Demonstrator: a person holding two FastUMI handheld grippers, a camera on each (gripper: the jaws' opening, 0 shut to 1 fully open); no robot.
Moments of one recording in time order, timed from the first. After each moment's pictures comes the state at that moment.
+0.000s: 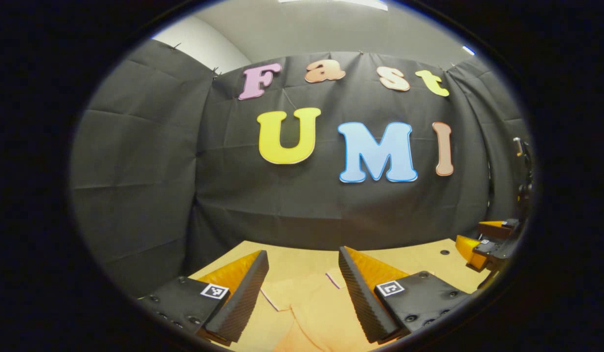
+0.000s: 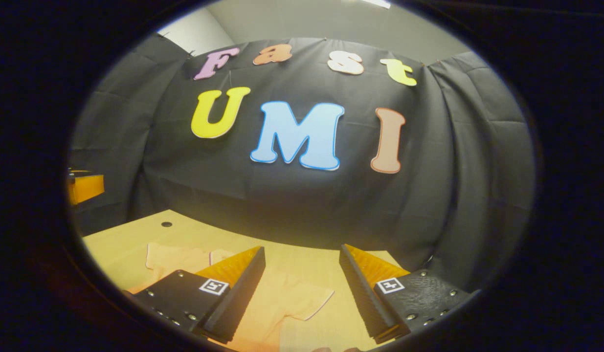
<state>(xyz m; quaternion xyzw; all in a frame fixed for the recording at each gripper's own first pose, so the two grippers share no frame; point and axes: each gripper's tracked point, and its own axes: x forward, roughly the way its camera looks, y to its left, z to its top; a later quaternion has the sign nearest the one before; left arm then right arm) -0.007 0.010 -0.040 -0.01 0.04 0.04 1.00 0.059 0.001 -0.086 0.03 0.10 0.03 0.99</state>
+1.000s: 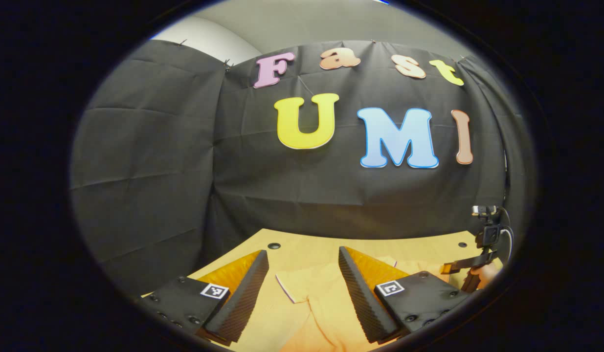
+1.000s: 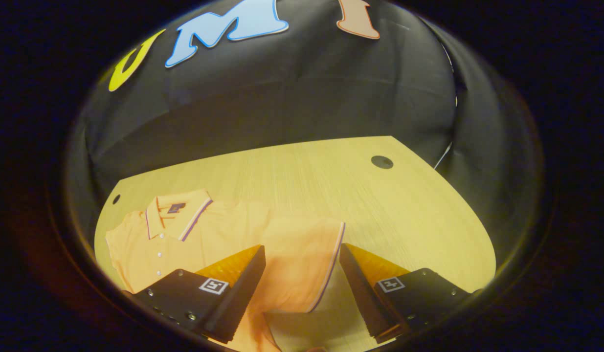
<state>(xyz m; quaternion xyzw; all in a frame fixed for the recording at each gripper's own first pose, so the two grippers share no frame) -0.011 0.042 -0.070 -0.01 0.07 0.09 0.99 0.154 -0.018 -0.316 0.14 0.39 -0.04 0.91</state>
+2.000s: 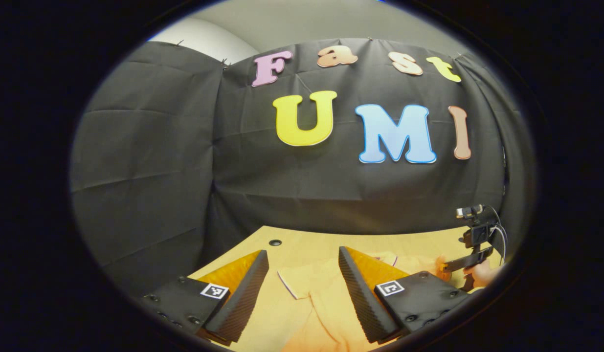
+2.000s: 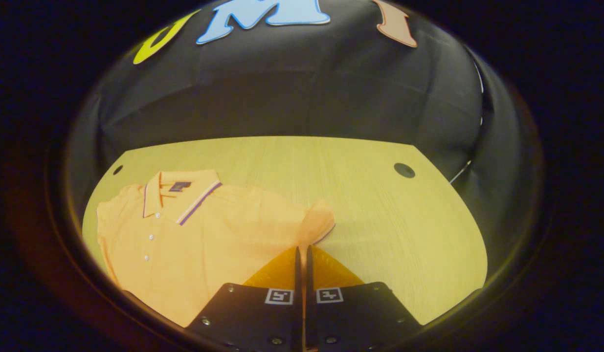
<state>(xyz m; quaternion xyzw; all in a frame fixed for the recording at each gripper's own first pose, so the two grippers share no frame) -0.025 0.042 -0.078 -0.01 0.08 0.10 0.99 0.167 0.013 -0.311 0.06 0.38 0.03 0.92</state>
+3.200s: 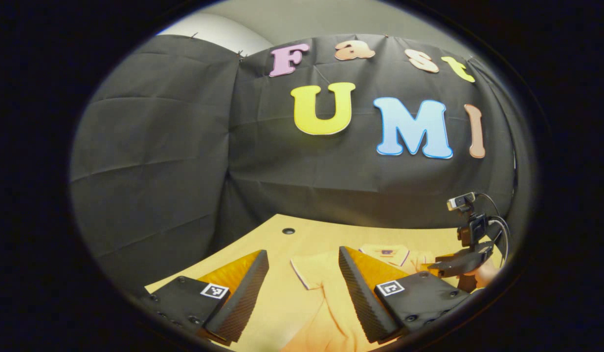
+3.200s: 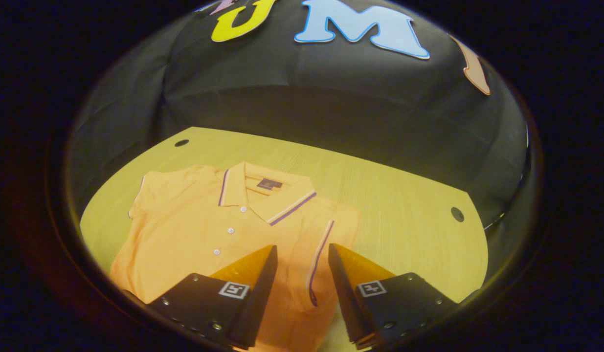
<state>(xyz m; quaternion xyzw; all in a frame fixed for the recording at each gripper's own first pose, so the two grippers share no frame) -0.032 0.066 -0.109 -0.03 0.10 0.13 0.99 0.152 0.114 -0.268 -0.01 0.32 0.17 0.93</state>
